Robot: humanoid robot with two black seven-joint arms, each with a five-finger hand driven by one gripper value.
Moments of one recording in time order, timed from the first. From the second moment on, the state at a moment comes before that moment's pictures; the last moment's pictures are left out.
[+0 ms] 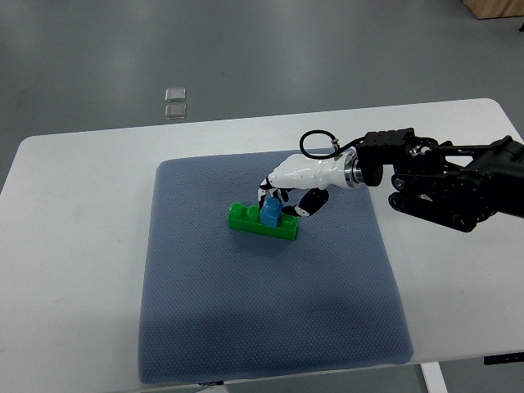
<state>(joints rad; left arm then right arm) 0.00 0.00 -0.10 -0.16 0.07 0.00 0.02 1.17 -0.29 -0.06 0.95 -1.53 0.05 0.38</state>
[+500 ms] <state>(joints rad) 0.00 0.00 -0.10 -0.16 0.07 0.00 0.02 1.17 -0.30 -0.06 0.95 -1.53 0.05 0.38</state>
